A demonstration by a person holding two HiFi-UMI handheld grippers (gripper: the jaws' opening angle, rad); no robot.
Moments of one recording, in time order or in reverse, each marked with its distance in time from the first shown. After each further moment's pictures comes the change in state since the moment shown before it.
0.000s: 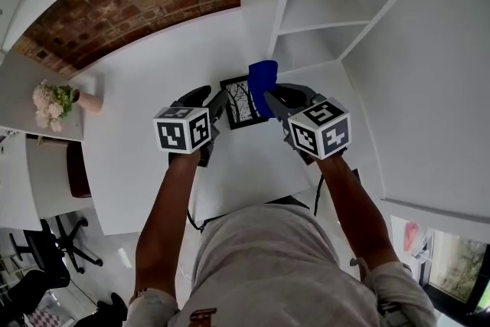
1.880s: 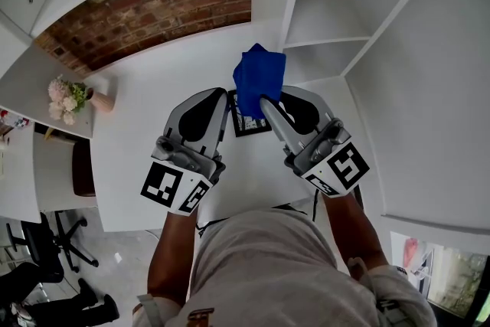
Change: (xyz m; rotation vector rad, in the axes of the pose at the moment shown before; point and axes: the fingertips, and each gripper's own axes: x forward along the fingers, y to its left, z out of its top) left arm -0.151 -0.128 0.126 0.338 -0.682 -0.141; right arm -0.103 0.093 0.126 -0.296 -0.704 0.190
